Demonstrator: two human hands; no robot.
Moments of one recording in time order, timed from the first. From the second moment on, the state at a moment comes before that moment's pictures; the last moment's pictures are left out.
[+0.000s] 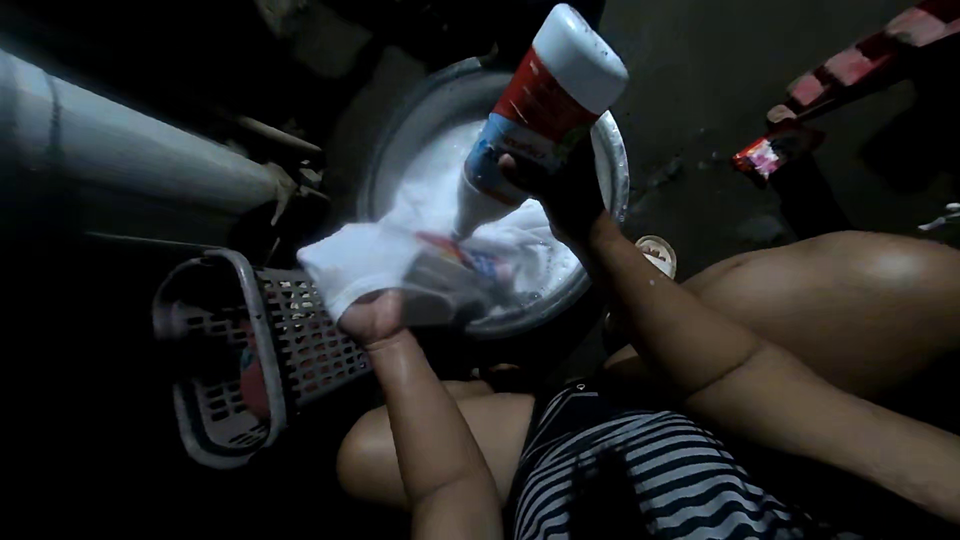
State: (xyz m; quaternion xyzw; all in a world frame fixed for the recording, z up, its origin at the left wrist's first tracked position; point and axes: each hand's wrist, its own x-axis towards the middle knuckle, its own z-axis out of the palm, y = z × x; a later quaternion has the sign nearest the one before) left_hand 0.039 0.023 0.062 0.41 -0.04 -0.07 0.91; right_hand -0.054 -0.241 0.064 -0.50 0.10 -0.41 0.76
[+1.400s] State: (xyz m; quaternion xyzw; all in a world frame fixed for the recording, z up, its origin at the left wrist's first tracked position) left_hand 0.023 0.024 0.042 0.47 0.03 -0.33 0.82; right_hand -0.073 -0.242 0.085 -0.62 0.01 -0.38 0.68
